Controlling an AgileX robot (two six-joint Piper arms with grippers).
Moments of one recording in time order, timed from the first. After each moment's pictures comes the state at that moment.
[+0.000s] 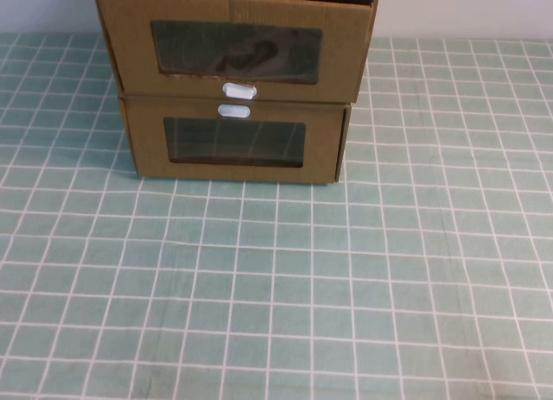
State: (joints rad) right arm 0.09 -0.01 0.01 0.02 0.31 0.05; left arm -0.07 -0.01 0.03 -0.19 0.39 0.43
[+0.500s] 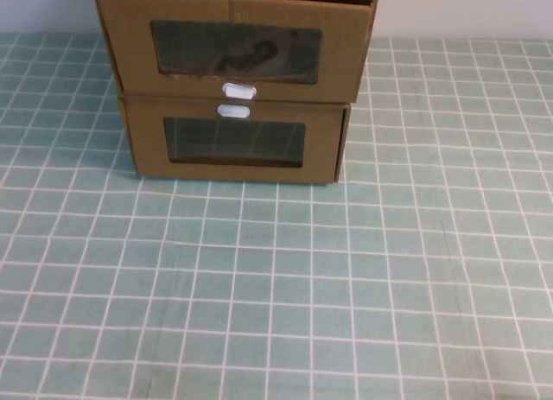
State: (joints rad) right arm 0.09 -0.01 0.02 0.02 0.37 0.01; left arm -0.07 -0.01 0.03 -0.19 0.39 0.43
